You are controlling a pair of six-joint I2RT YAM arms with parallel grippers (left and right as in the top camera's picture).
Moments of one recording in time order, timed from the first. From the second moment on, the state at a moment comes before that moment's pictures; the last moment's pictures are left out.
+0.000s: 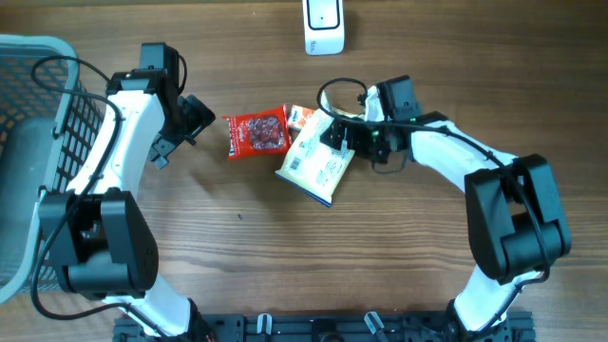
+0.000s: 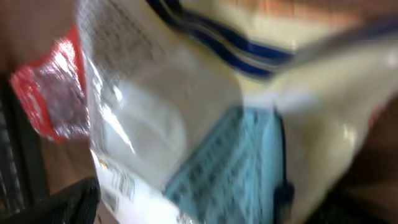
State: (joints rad) left arm 0.01 1.82 1.41 -1.02 -0.08 -0.78; right arm 0.30 1.92 1.08 -0.25 -0.55 0.52
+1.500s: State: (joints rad) left arm 0.01 1.83 1.41 -1.02 -0.08 -0.78; right arm 0.21 1.98 1.14 -0.31 -0.64 0.57
